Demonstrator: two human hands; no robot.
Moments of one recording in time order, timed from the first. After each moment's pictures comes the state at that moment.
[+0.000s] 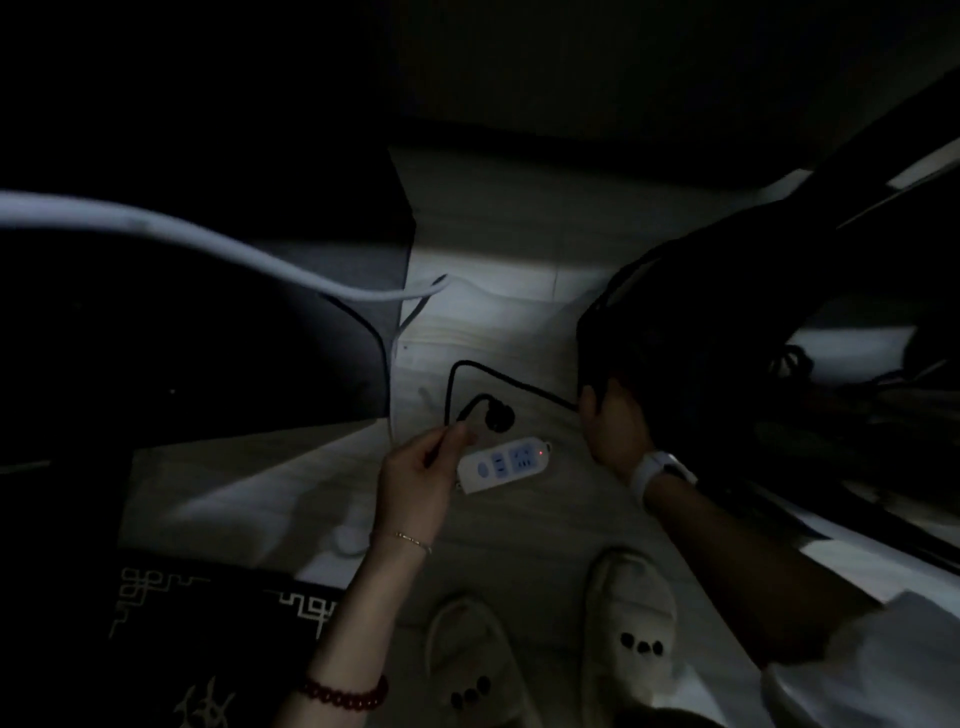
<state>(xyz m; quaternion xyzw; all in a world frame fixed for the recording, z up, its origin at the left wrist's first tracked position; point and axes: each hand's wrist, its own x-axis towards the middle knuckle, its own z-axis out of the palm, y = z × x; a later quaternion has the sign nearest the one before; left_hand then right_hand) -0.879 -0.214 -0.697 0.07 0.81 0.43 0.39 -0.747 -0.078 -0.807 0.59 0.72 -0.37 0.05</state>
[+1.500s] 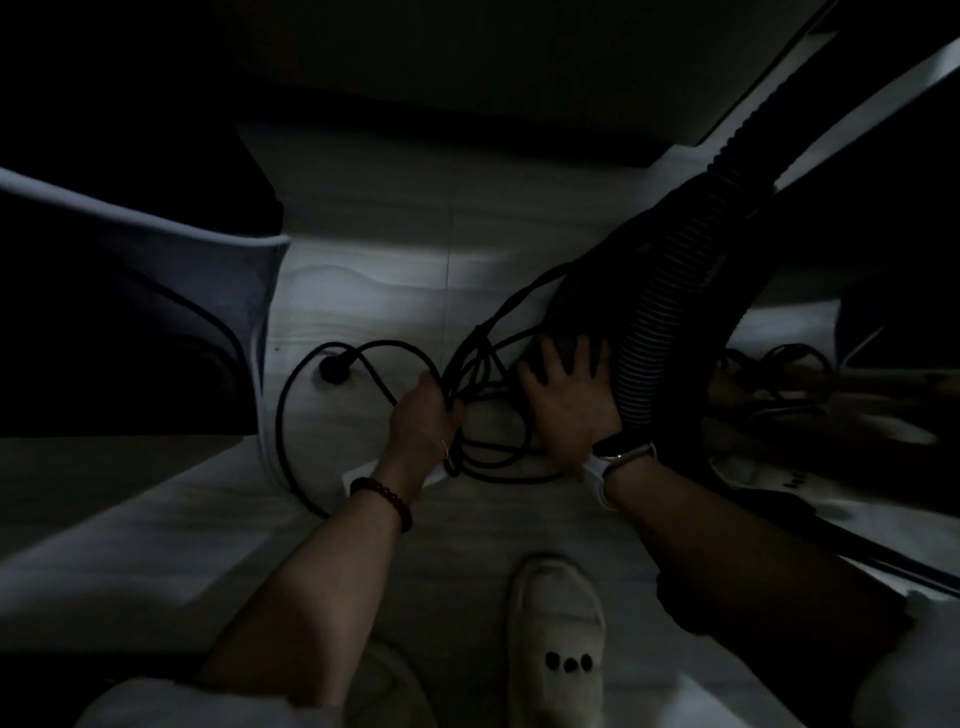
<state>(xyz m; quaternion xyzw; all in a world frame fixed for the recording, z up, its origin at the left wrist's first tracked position) -0.828 -0.131 -0.867 0.33 0.83 0.14 0.43 -0.691 -0.055 -0.812 0.37 0.88 0.09 0.28</state>
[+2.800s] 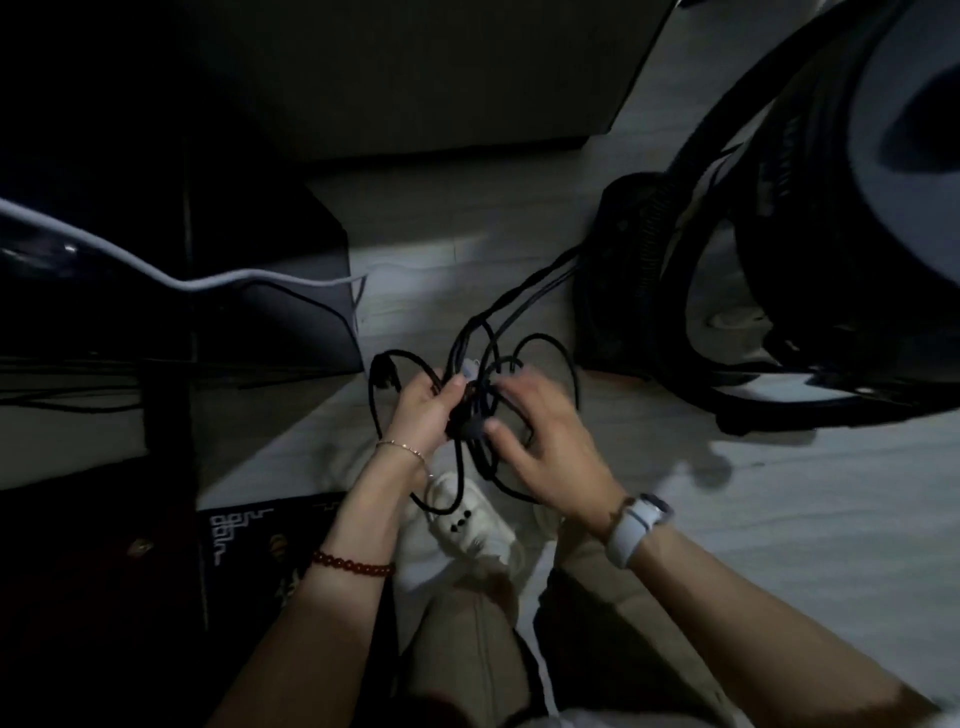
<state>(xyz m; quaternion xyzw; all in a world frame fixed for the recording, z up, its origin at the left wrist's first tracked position) -0.798 -0.216 -0.478 0.05 0.69 0.40 0.60 -0.657 -0.196 -0.465 0.47 0.74 -0.48 -0.04</state>
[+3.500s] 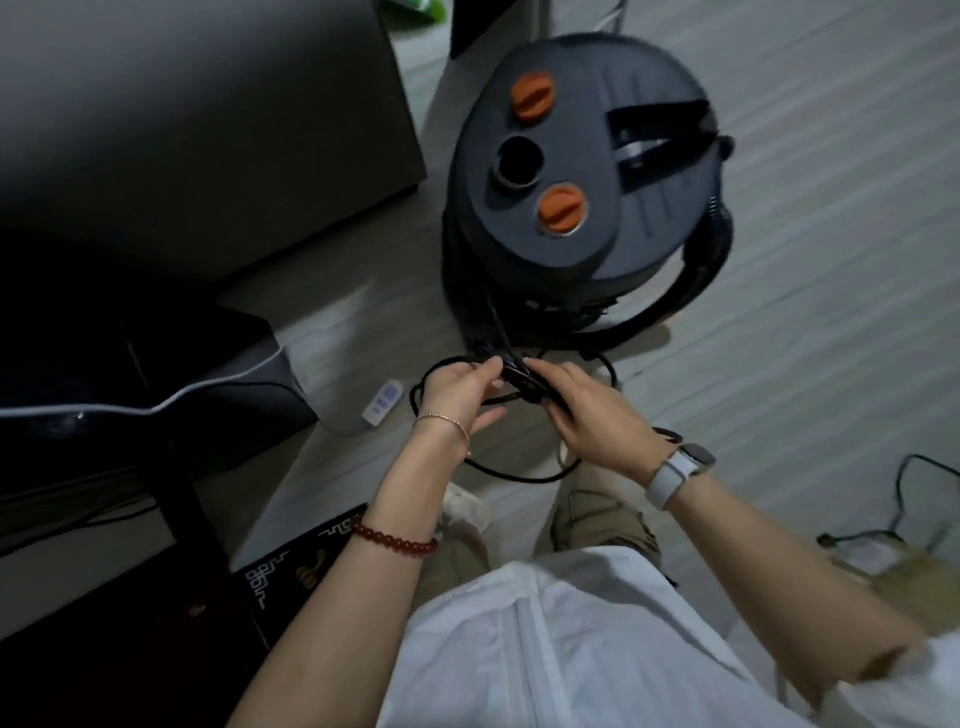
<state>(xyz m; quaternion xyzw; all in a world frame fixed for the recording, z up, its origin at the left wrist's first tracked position) -0.604 -0.164 -0.256 0.09 0.69 0.23 0.68 -0.449 -0.185 -0.276 0.55 0.74 -0.39 -0.02</state>
